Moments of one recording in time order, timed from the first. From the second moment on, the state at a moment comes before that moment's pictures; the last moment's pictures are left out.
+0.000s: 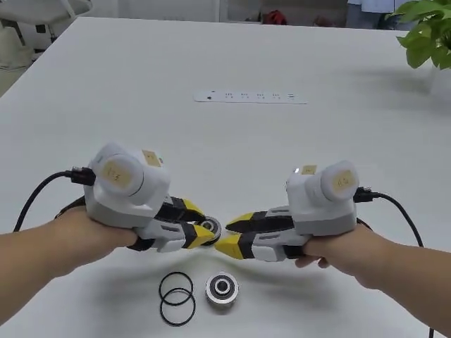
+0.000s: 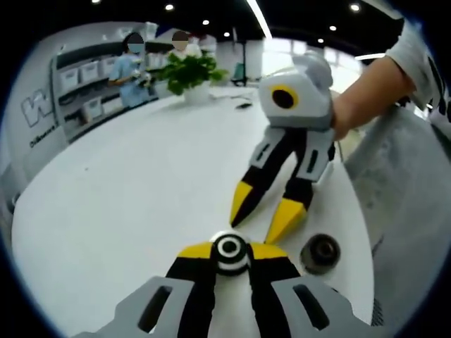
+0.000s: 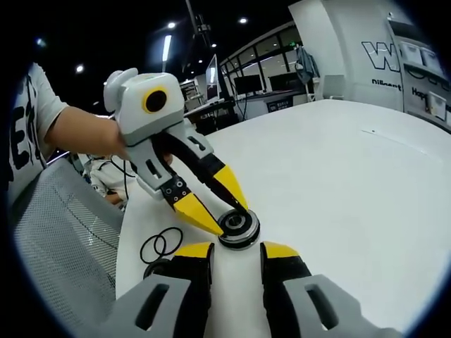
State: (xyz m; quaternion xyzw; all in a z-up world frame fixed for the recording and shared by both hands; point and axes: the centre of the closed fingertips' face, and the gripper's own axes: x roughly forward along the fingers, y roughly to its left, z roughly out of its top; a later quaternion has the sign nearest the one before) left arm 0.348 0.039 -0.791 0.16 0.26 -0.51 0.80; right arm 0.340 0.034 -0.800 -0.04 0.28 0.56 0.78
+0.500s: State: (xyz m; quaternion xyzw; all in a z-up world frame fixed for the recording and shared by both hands) left arm 0.349 0.041 -0.791 0.15 0.26 -0.50 0.81; right arm 0.345 0.045 -0.800 -0.05 0.26 0.55 0.79
